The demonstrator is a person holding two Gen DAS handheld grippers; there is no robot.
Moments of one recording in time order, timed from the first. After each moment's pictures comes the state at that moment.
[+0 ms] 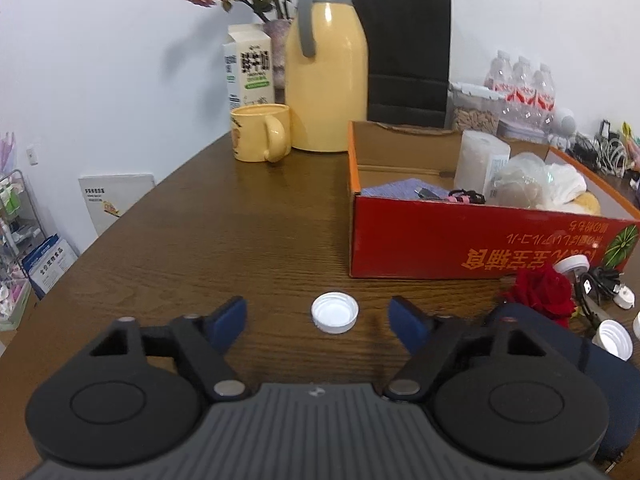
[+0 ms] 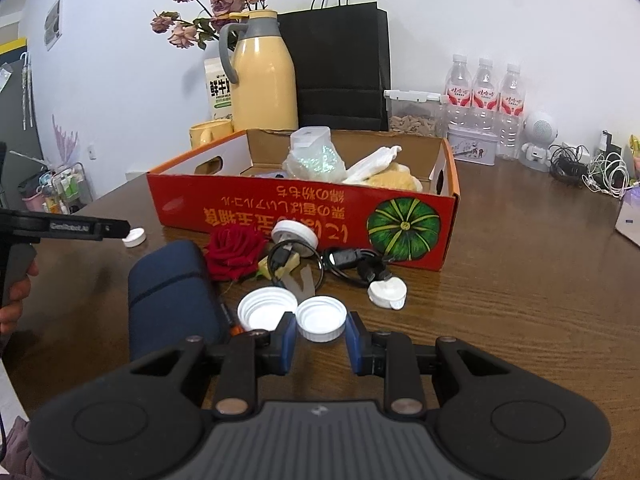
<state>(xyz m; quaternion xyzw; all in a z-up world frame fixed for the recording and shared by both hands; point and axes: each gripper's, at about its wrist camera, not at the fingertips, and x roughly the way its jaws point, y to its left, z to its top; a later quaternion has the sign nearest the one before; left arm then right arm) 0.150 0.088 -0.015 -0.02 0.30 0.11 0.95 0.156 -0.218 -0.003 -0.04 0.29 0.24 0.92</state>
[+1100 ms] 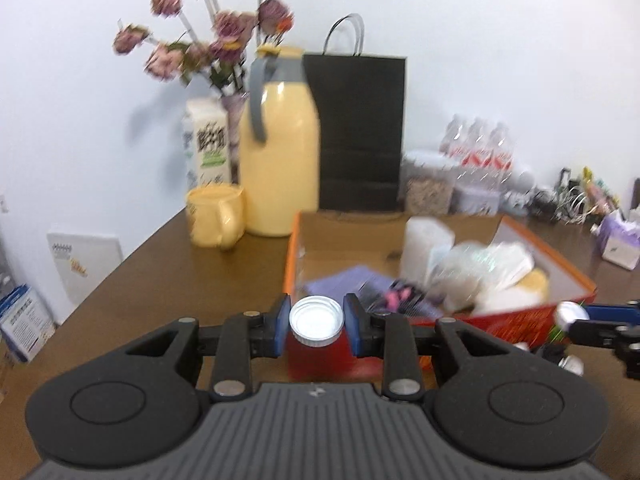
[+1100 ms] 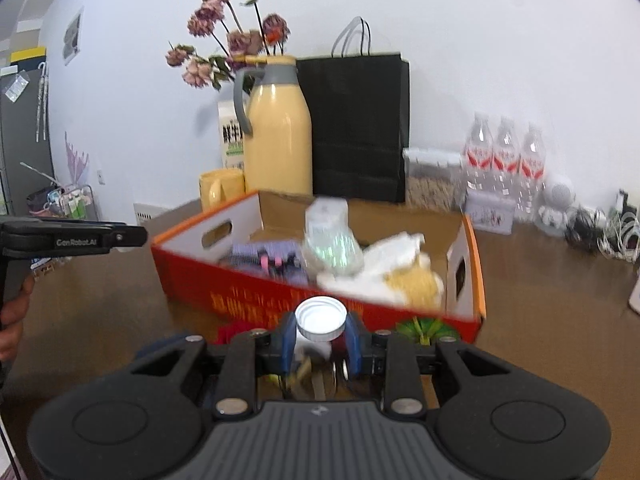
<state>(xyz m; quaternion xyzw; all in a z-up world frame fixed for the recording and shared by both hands) 0.165 0.061 0.043 -0.02 0.21 0.06 0.98 0.193 -0.187 0.041 -0.05 0.23 0.26 0.94</state>
